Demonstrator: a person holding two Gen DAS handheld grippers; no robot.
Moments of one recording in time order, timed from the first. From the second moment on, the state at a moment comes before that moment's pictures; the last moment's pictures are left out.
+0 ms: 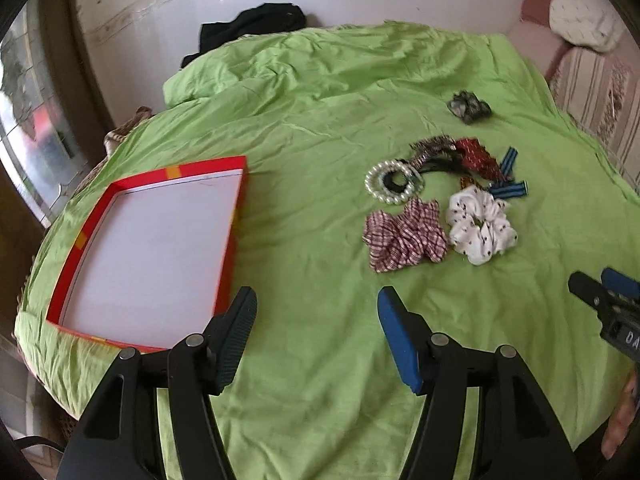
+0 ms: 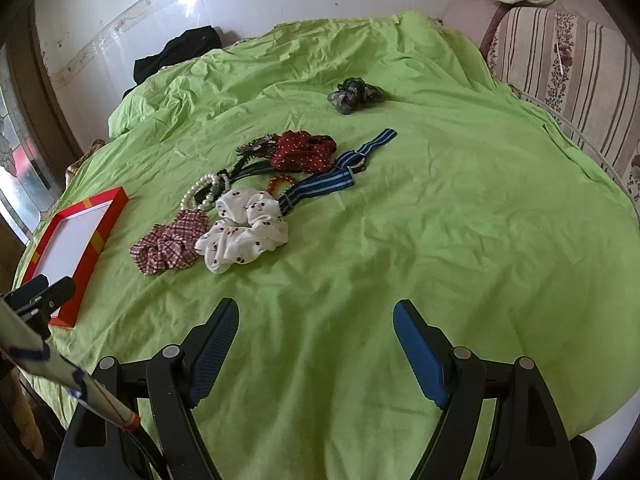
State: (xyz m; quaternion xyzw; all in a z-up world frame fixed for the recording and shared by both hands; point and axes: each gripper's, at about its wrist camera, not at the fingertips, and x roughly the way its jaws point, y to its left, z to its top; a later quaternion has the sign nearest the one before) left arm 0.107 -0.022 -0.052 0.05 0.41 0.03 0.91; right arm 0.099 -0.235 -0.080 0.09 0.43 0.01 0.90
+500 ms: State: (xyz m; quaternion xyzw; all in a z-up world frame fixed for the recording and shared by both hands) left arm 0.165 -0.029 -0.091 0.04 0.46 0.00 0.89; right arm 0.172 -0.230 -0.086 0.10 0.43 0.05 0.89
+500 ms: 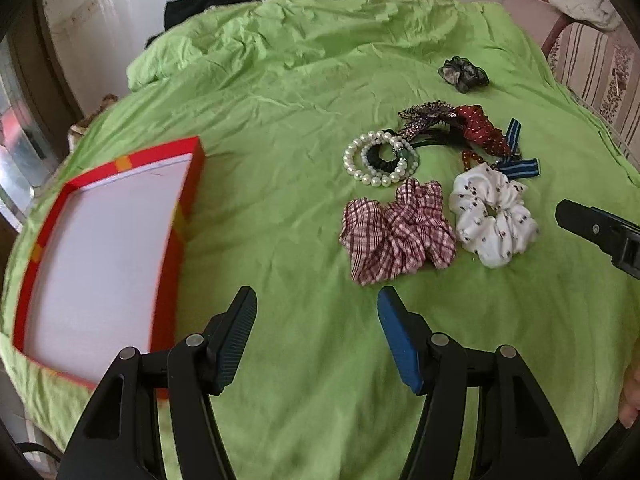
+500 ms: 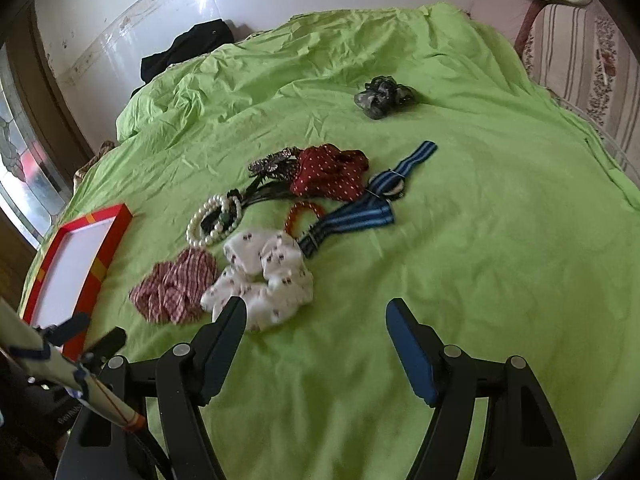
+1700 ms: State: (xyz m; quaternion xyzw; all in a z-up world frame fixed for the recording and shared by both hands) left arm 0.227 -0.040 -0.115 -0.11 0.49 -0.17 0.85; right arm 0.204 -0.213 -0.122 0.11 0.47 0.08 0.87
